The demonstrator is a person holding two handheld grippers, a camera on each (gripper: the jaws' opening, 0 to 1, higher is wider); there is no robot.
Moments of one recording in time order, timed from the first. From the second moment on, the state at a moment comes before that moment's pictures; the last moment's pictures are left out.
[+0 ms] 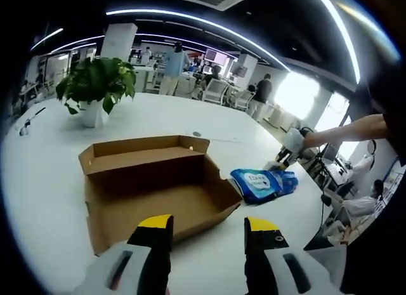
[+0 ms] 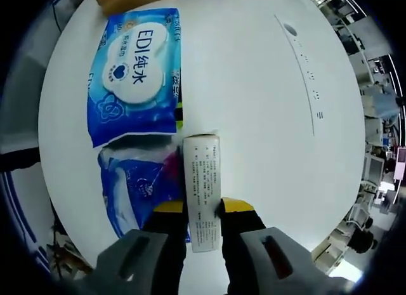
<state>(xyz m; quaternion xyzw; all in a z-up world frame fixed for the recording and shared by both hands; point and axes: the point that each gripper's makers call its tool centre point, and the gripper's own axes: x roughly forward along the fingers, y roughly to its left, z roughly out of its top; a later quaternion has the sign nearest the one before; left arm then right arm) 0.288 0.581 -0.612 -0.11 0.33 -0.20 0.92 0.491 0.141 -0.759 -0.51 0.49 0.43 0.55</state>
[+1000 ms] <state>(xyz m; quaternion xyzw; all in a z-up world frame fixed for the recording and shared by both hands) 0.277 0.581 -0.596 -0.12 0.30 -0.23 0.92 0.452 0.116 -0.696 -0.47 0.50 0.38 0.62</state>
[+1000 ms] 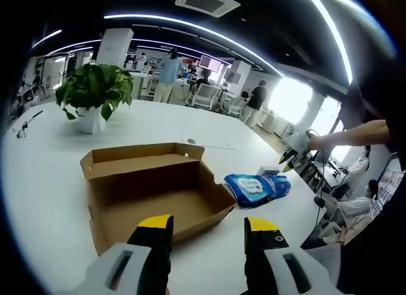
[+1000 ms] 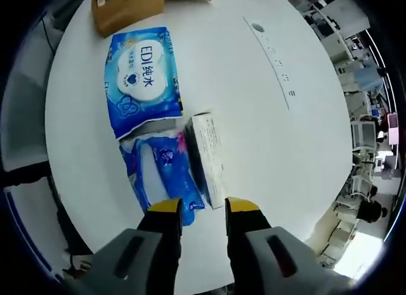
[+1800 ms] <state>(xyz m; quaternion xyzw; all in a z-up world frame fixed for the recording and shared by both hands) 0.282 0.579 -0.593 -0.14 0.29 -0.25 0.91 0.421 0.127 -0.666 -0.34 0.50 0.32 0.73</state>
